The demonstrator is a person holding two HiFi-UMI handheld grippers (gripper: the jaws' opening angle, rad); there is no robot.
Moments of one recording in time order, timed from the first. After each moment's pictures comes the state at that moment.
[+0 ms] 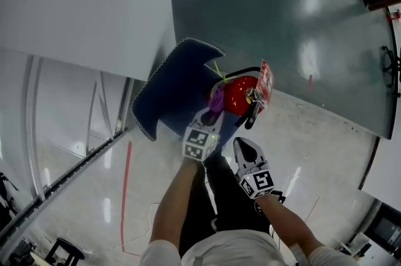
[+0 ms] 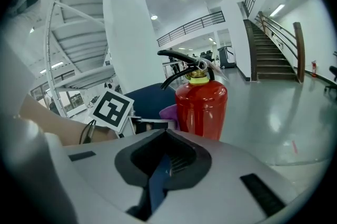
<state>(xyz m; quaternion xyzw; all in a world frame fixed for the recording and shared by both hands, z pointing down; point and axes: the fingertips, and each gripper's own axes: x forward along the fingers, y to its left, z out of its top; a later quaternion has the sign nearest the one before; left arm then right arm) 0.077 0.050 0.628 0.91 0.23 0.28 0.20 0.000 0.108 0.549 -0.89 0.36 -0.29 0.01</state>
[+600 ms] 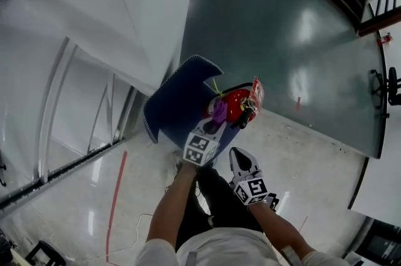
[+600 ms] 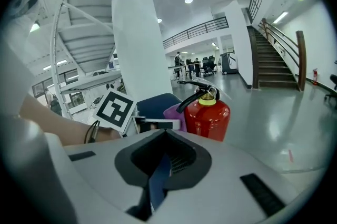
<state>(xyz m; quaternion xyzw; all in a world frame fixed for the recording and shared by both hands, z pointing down) 0.066 0.052 0.560 0.91 0.25 0.24 0.20 -0.022 0.098 0.489 -0.89 0.37 -0.27 -0.01</state>
